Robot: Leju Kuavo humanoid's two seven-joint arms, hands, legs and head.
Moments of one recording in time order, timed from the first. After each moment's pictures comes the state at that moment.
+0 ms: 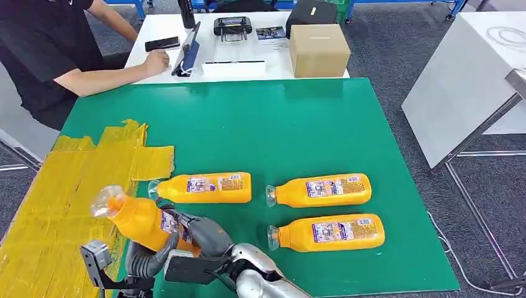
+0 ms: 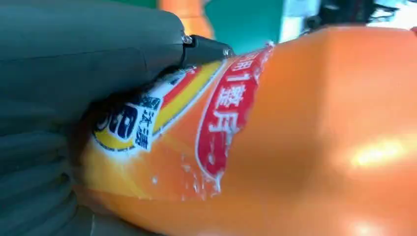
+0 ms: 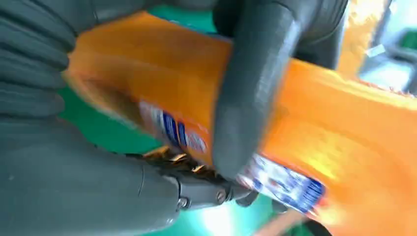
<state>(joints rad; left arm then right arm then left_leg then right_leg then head) 0.20 -0.27 0.06 -1.53 0.01 -0.23 -0.48 -0.28 0.26 0.87 -1.01 0.48 -0.11 -0.19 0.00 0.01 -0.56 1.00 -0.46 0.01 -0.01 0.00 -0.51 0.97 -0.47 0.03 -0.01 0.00</state>
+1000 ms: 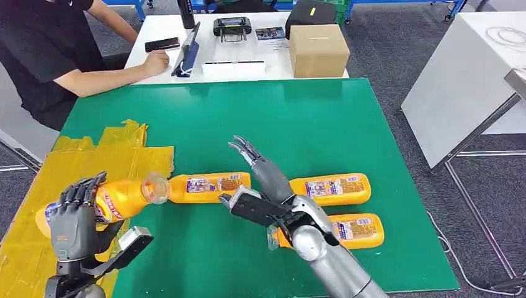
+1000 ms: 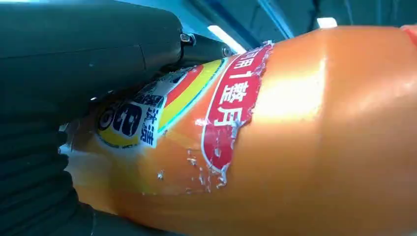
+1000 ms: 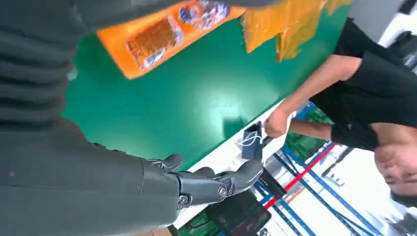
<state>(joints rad) 0.15 -0.12 0.16 -1.68 -1.28 0.56 -0.37 -0.33 0.06 0.60 -1.37 0.50 -0.01 -0.10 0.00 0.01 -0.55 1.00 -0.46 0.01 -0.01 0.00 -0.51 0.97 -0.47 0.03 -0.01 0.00</state>
